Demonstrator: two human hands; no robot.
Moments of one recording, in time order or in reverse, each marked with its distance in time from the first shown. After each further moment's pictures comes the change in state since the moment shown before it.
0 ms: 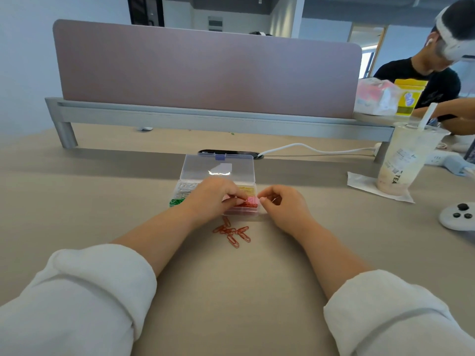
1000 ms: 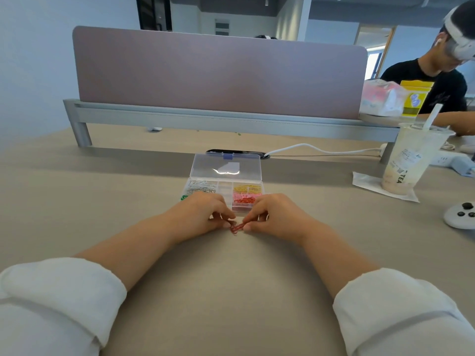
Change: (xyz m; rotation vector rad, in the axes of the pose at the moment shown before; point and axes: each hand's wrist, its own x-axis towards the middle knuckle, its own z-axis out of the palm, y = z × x) left_hand -0.048 0.000 -0.021 0.133 -0.218 -0.038; right_hand -0.024 -0.039 -0.006 -0.235 -0.407 -0.321
